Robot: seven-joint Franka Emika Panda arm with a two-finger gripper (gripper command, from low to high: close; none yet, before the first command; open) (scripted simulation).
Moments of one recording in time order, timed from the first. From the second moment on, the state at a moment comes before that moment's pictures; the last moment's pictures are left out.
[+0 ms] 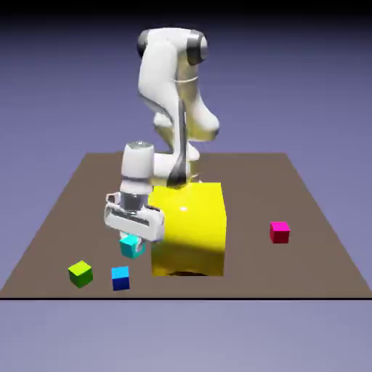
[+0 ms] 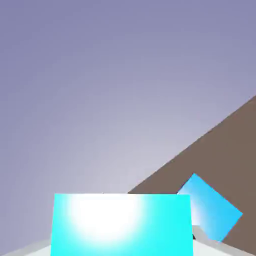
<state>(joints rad) -0.31 0.14 0.16 -2.48 -0.11 2.97 1.28</state>
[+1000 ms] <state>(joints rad) -0.28 -0.25 1.25 -2.56 0.00 2.71 1.92</state>
